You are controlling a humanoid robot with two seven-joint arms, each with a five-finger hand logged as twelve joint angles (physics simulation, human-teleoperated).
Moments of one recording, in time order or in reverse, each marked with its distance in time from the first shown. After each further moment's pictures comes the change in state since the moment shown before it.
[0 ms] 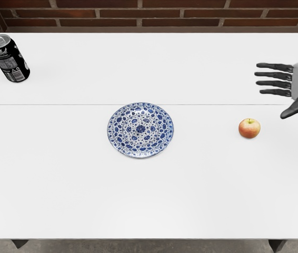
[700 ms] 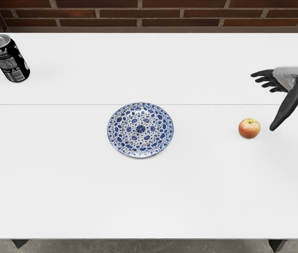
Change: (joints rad) left arm 0.000 0.000 0.000 0.000 0.000 0.000 0.000; right arm 0.148 0.077 -0.024 0.271 -0.627 -0.375 -0.301
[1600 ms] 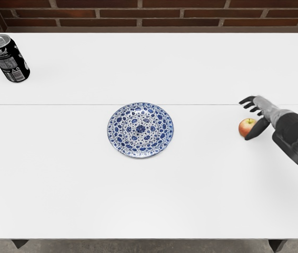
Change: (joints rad) left arm 0.000 0.000 0.000 0.000 0.000 0.000 0.000; right arm -0.171 0.275 -0.196 -0.051 -0.370 -0.581 -0.014
